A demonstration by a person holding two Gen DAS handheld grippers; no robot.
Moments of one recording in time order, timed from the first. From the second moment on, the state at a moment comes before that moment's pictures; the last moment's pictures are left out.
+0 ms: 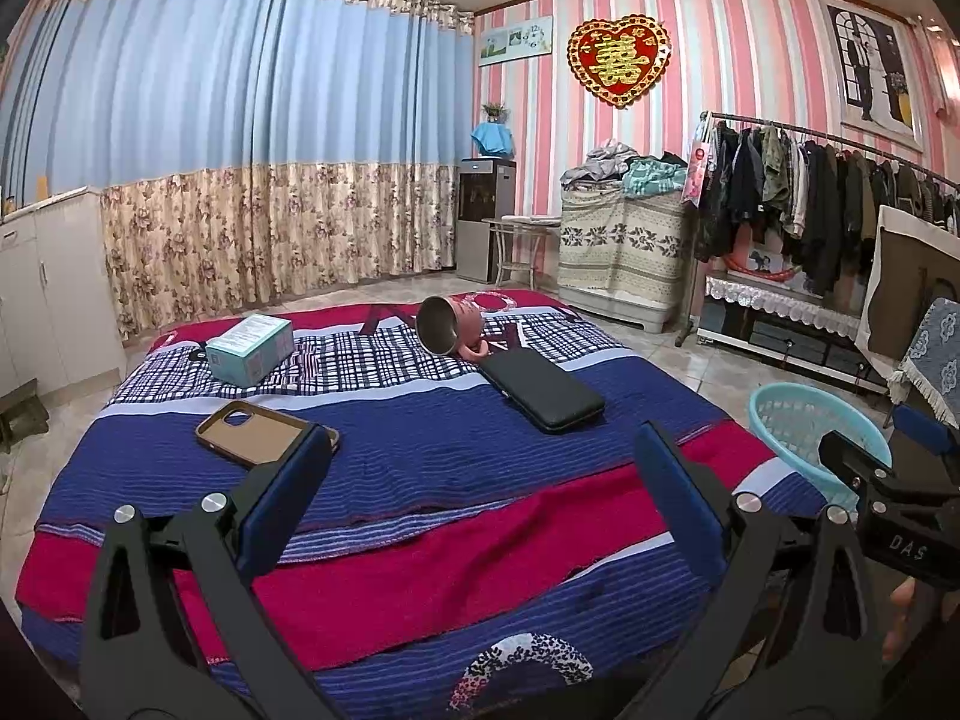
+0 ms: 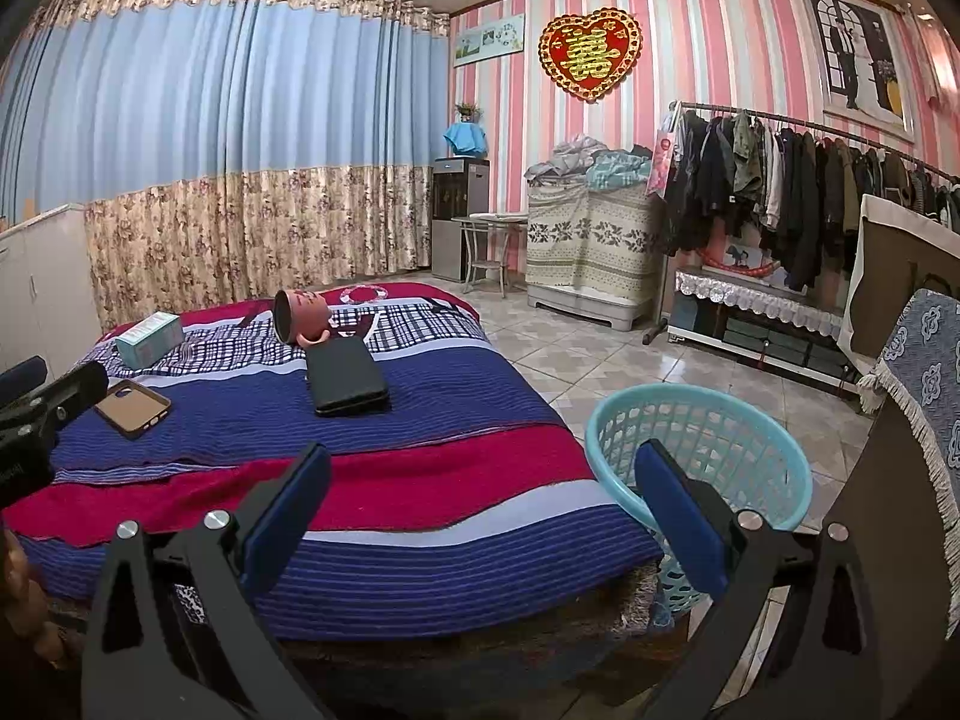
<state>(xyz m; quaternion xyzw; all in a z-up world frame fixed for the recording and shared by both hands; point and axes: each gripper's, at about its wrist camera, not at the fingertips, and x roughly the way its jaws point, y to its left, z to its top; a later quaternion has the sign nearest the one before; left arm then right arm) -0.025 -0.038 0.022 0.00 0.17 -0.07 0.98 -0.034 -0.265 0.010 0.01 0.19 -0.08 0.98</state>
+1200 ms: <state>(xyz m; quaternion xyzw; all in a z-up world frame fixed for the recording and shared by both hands) -0.025 -0.035 0.024 -0.01 0.17 -0.07 0.98 -0.034 -0.265 0.009 0.01 0.19 -0.08 0.98</state>
